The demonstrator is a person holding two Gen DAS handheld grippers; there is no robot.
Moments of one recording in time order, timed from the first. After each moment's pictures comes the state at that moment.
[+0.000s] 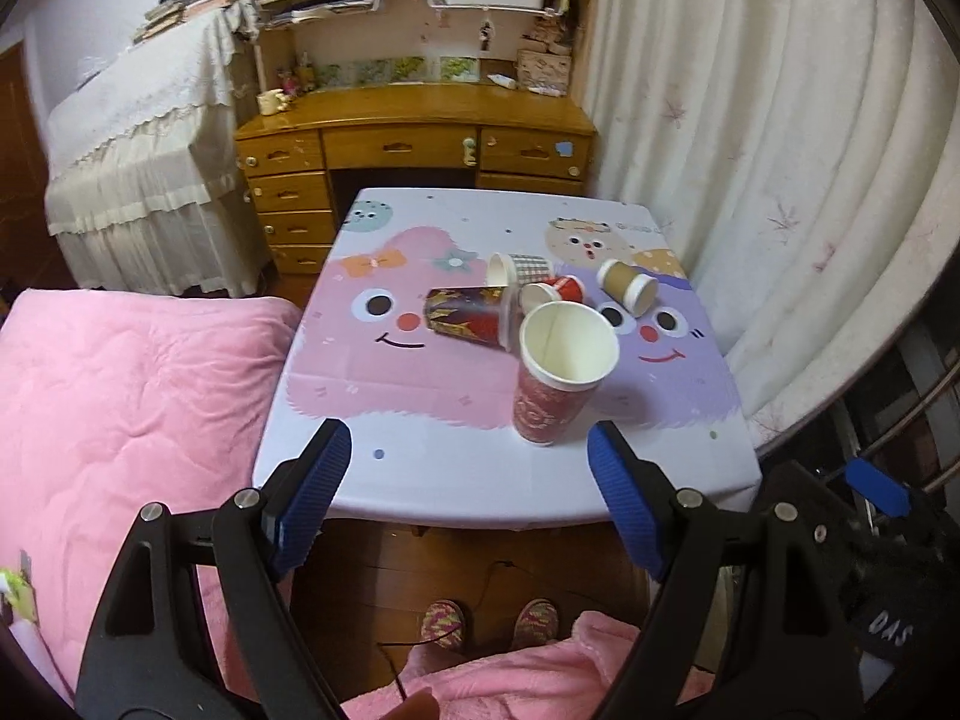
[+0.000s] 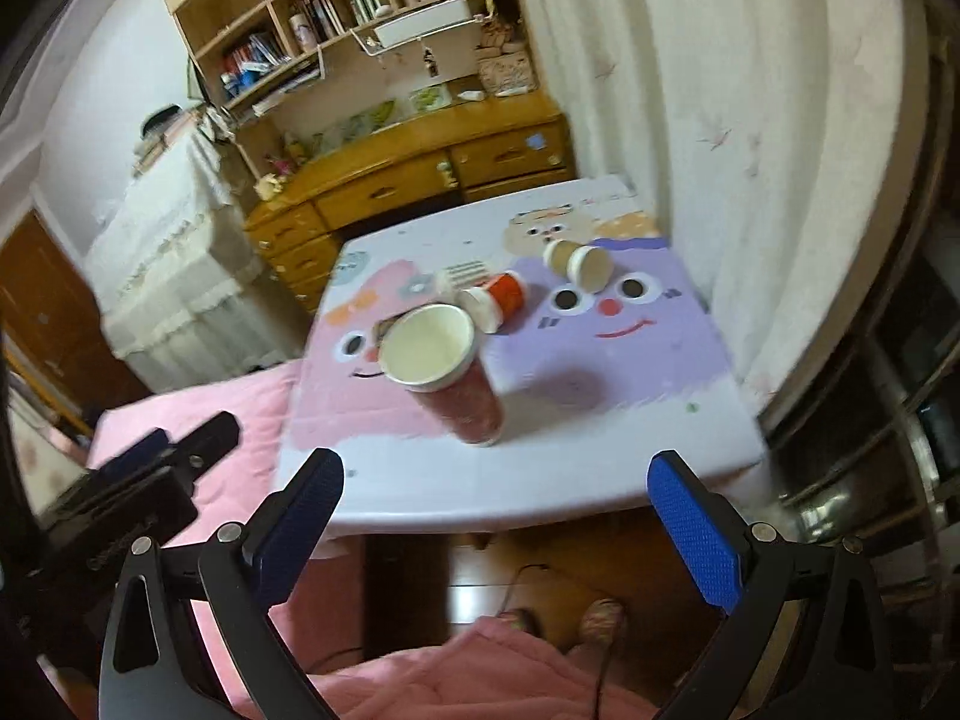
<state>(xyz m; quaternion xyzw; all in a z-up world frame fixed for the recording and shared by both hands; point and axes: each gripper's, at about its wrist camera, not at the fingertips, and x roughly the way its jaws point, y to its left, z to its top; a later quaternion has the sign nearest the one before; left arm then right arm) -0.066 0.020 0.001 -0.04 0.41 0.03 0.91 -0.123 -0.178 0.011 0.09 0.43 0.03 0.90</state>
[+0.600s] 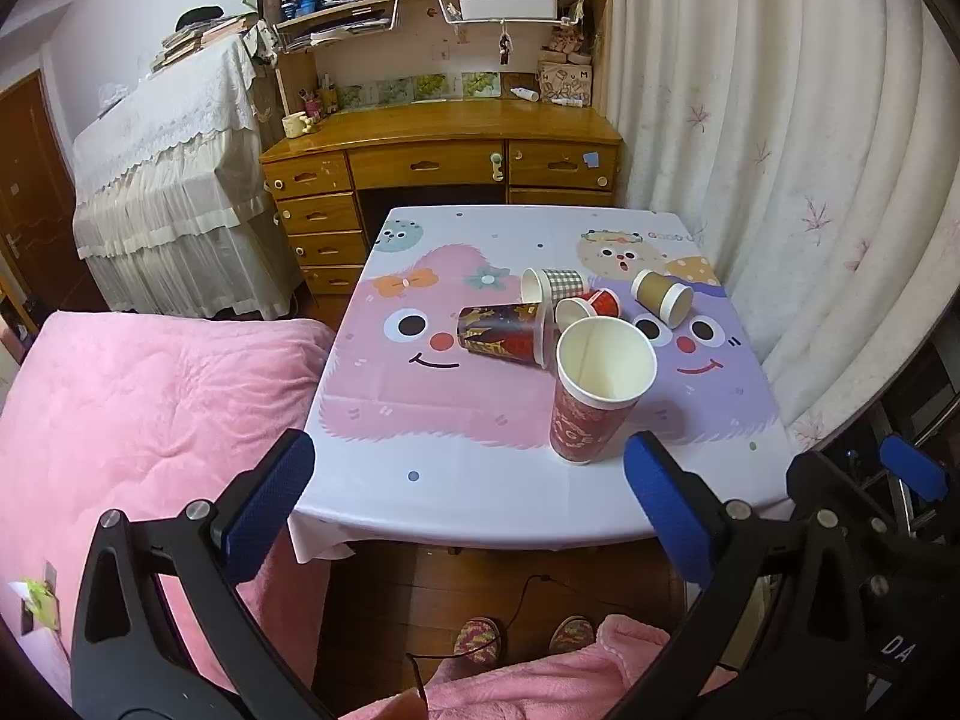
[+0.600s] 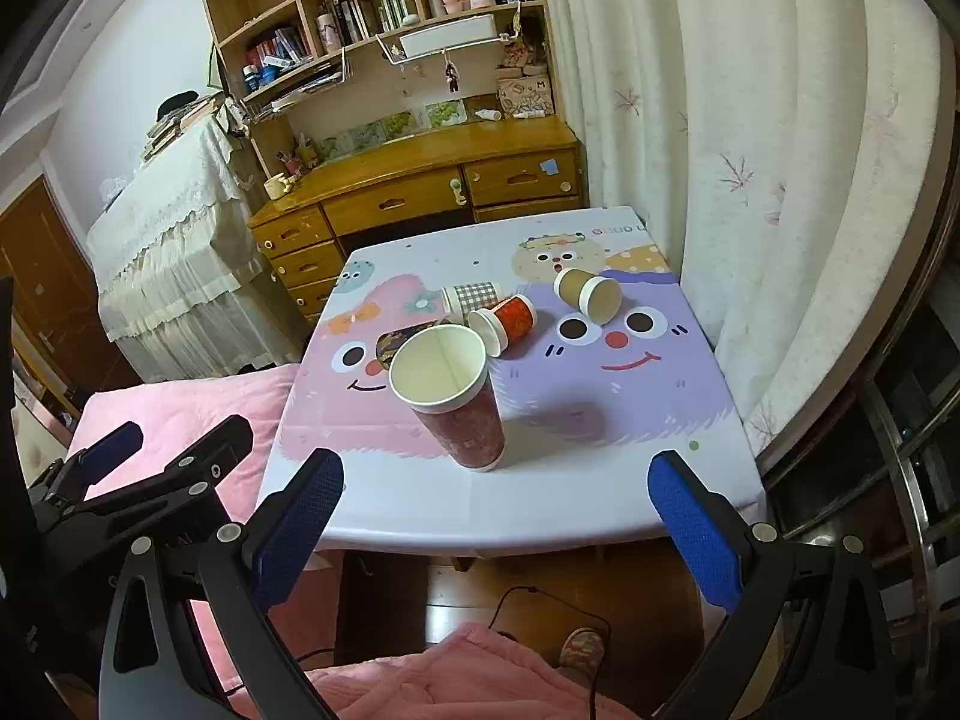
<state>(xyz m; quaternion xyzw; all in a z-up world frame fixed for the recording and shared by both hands) -0.049 0.017 -0.010 0.00 0.40 0.06 0.92 -0.111 -0.153 0.023 0.06 0.40 0.04 0.91</state>
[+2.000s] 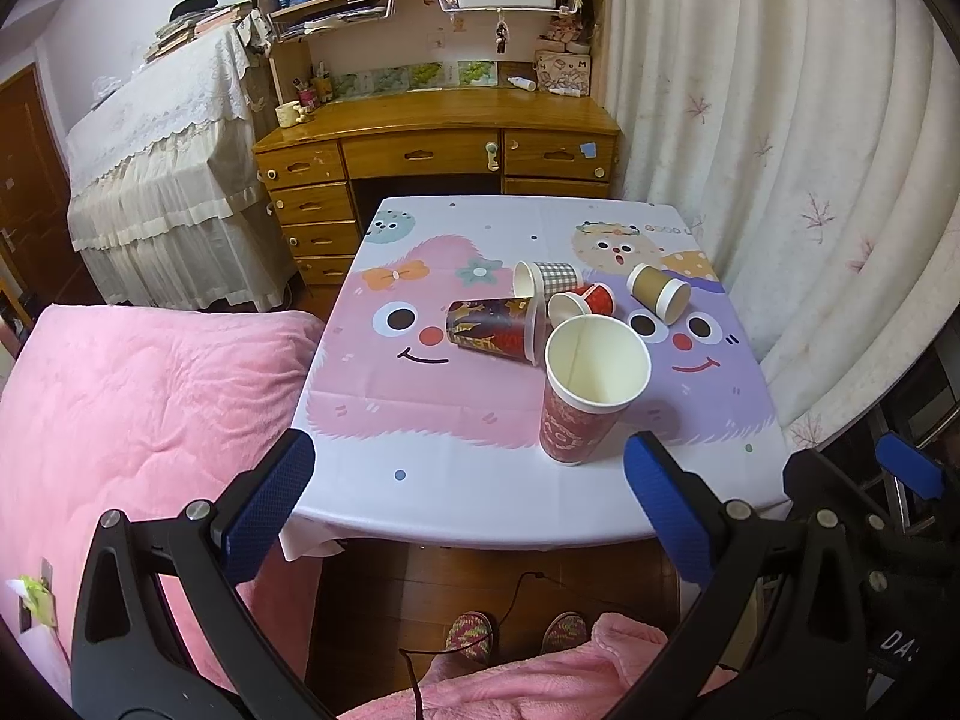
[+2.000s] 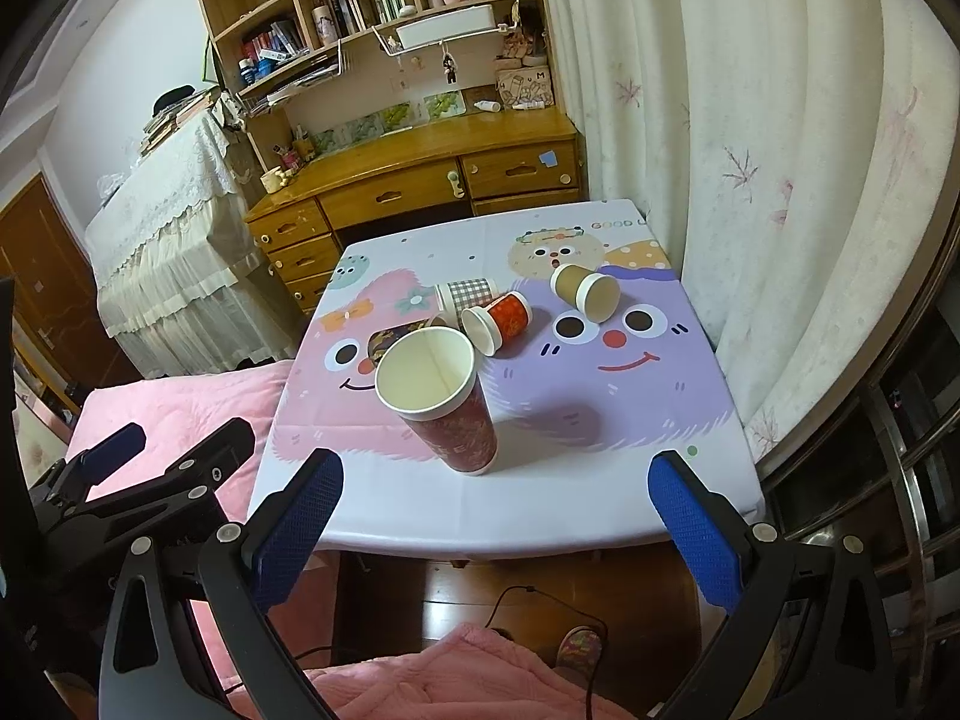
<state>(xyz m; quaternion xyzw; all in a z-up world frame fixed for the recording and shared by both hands) -0.025 0.013 -0.023 0.00 0.41 0.05 0.91 -0.083 -0.167 0.010 0.06 0.41 0.04 0.91</state>
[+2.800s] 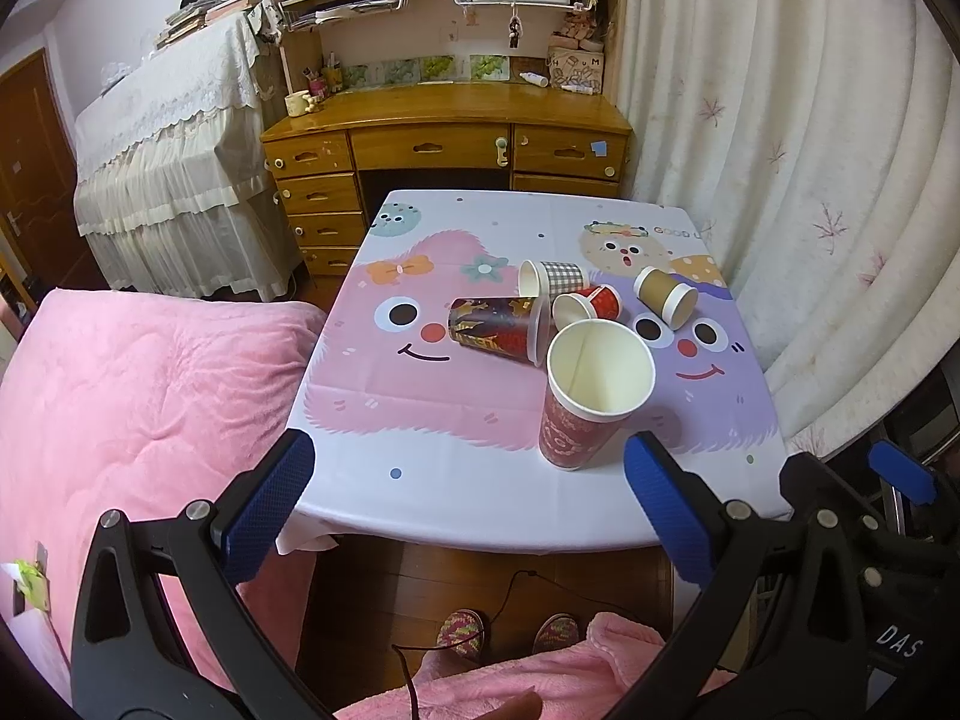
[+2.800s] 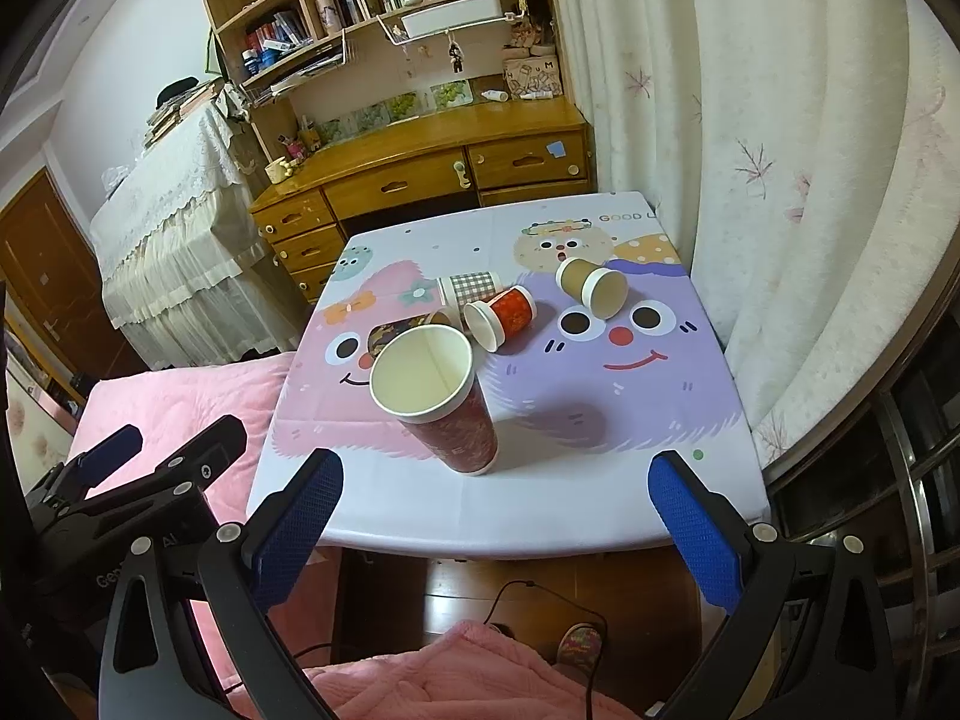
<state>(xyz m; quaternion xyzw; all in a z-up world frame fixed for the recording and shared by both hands) -0.030 0.015 -0.025 -0.02 0.41 0.07 0.91 -0.075 -0.166 0.001 0.06 0.42 0.05 0.90</state>
